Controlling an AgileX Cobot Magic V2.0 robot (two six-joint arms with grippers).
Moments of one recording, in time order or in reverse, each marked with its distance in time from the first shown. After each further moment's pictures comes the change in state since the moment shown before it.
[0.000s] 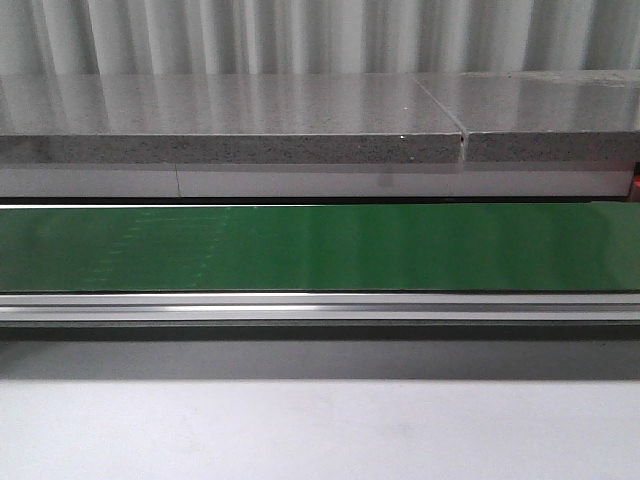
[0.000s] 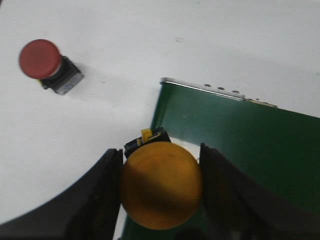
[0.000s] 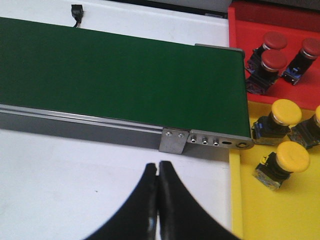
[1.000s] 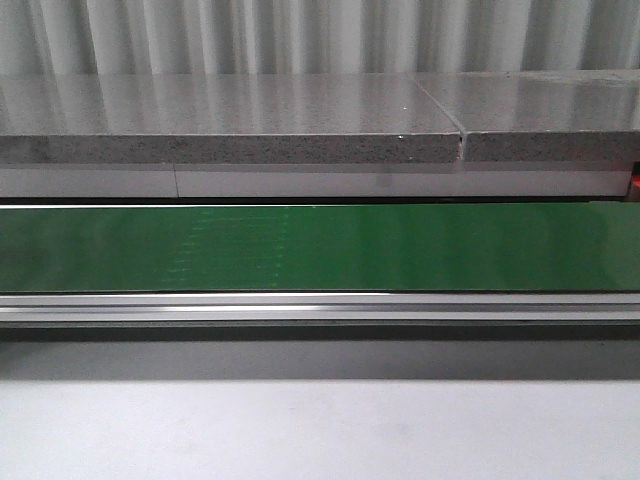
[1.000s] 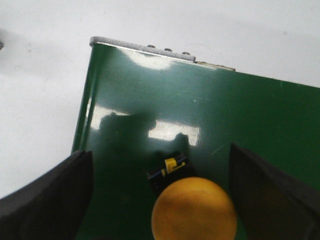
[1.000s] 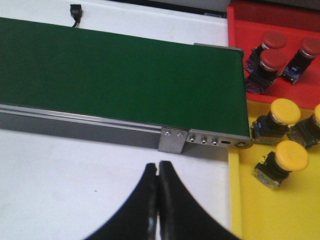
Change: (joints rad) left arm -0.077 0.030 0.103 -0.074 -0.081 0.000; right arm 0.000 0.000 0.000 0.000 0.000 0.000
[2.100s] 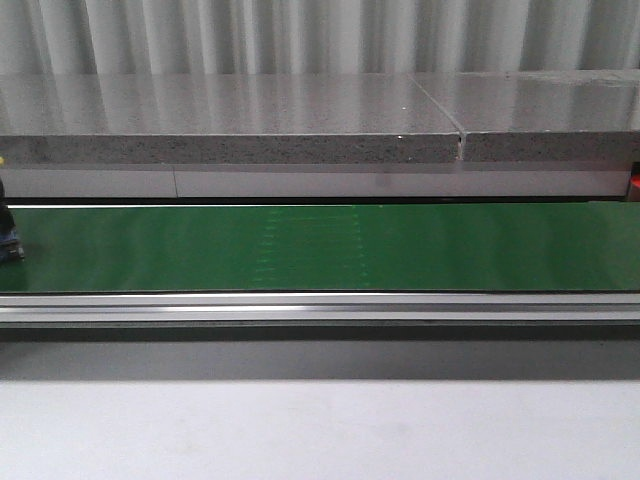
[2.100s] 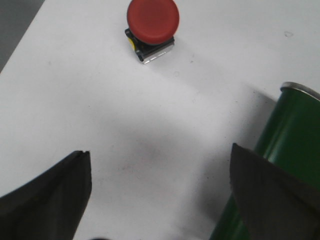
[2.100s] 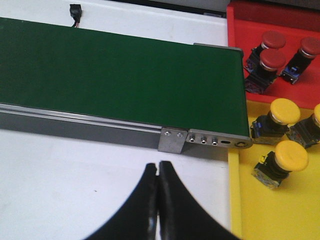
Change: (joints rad) left arm 0.346 0.104 -0.105 0.020 0.069 0.000; right arm 0.000 0.000 0.000 0.000 0.000 0.000
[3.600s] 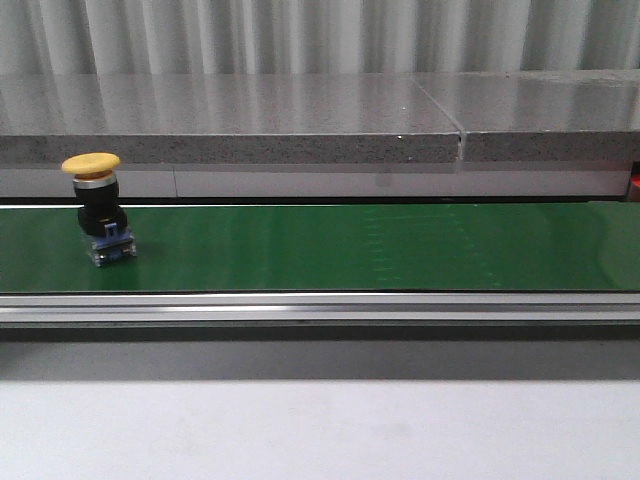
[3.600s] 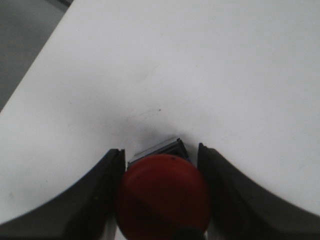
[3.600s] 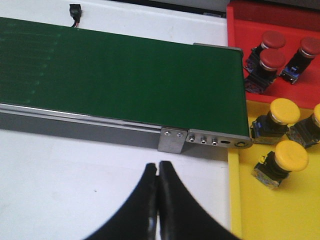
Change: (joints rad) left arm 0.007 0.417 -0.307 -0.004 -0.136 0.000; right arm 0.000 0.000 0.000 0.000 0.002 0.000
